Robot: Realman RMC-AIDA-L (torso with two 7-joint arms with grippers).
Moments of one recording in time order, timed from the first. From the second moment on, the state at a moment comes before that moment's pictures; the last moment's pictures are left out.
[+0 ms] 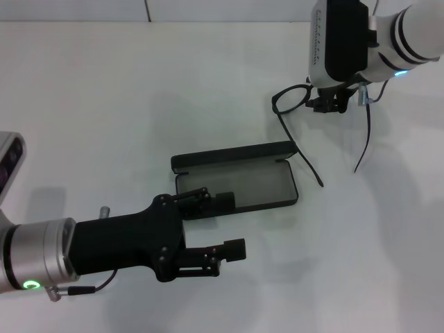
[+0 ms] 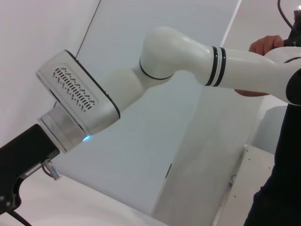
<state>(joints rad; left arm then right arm) -0.35 -2.09 0.89 0.40 1.71 1.85 -1.16 1.14 2.03 -1.49 -0.44 -2.37 -0.78 1.64</state>
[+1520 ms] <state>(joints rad) -0.36 -2.09 0.88 0.40 1.71 1.84 -1.16 1.03 2.02 -1.47 -0.63 -2.48 -0.89 1.70</state>
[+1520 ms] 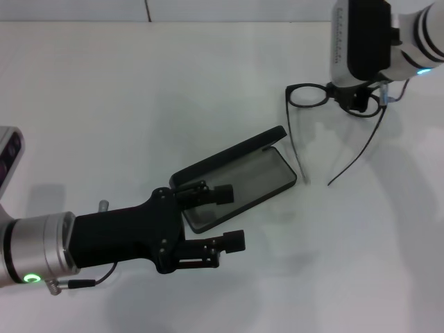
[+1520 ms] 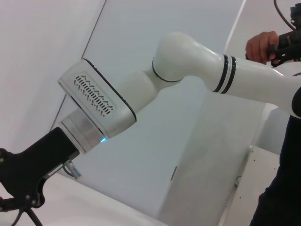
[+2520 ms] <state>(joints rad) -0.36 -2.08 0.88 0.41 1.70 1.89 -1.15 0.79 2.02 -1.13 -1.08 -2.54 -1.26 1.77</state>
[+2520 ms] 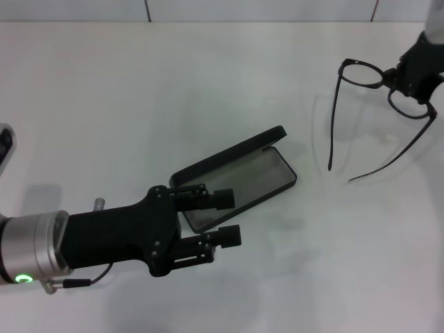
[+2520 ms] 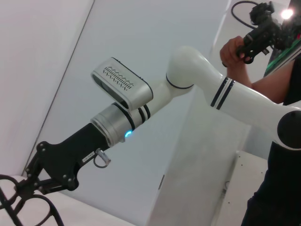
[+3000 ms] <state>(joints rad) -0.37 -2.07 0.88 0.41 1.68 1.93 -1.15 0.70 2.01 -0.93 -1.21 -2.40 -1.52 1.76</state>
